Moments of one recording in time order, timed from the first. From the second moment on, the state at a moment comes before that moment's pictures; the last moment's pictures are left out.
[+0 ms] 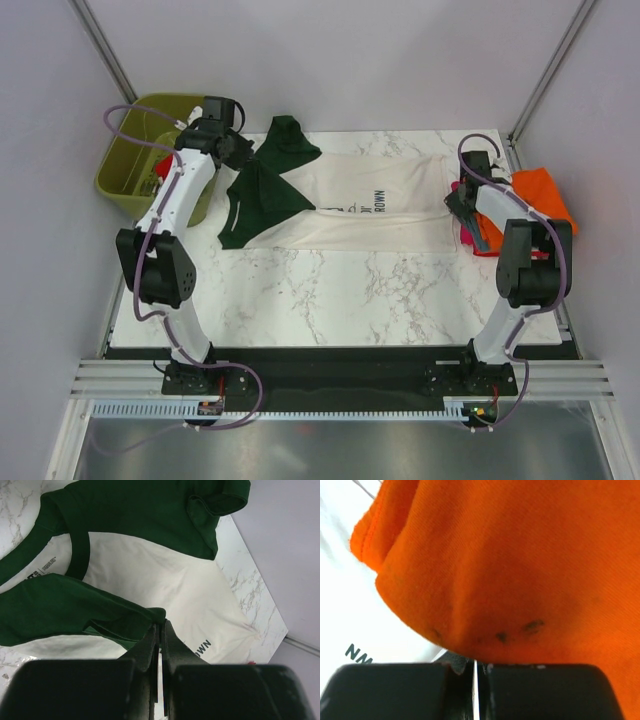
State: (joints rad) left arm -0.17 1.84 1.82 -0.77 -0.16 -1.05; right arm -0.03 1.82 1.27 -0.44 0.24 0.89
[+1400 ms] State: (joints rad) left arm -0.13 2.13 2.03 -0.68 -0.10 -1.04; right arm -0.02 1.79 1.31 -0.35 0.20 0.83
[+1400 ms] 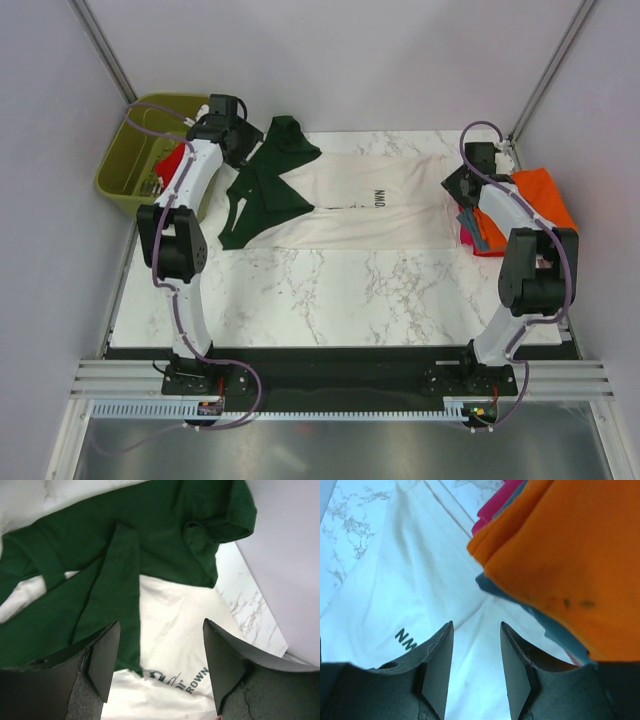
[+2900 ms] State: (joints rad) left arm -0.13 1.27 0.52 0.01 -0.21 -1.12; right arm 0.11 1.47 0.53 0.16 0.40 1.16
